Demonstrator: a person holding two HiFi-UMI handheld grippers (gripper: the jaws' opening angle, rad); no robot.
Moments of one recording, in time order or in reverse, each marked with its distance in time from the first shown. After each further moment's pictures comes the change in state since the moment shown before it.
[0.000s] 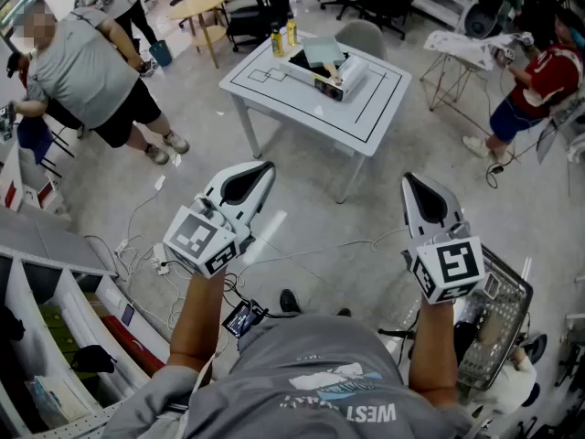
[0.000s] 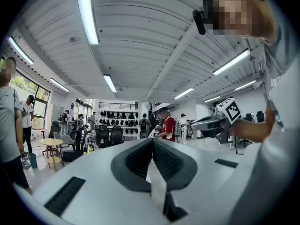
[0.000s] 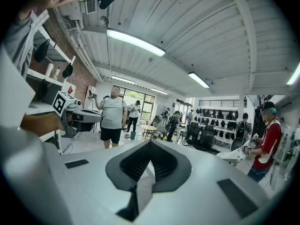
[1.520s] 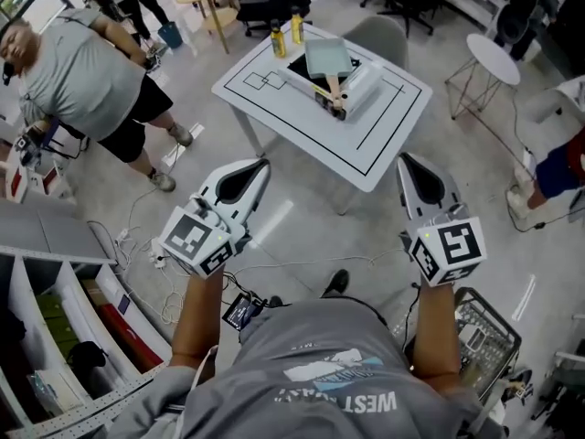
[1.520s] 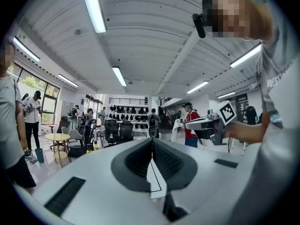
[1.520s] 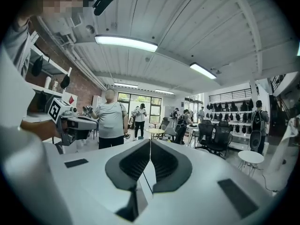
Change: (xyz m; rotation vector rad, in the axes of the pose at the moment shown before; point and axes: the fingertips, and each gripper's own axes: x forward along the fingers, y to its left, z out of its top) left arm 0.165 0.101 -0.031 -0.036 0.063 0.131; right arm 0.189 -0.149 -0.021 0.084 -0.057 0.172
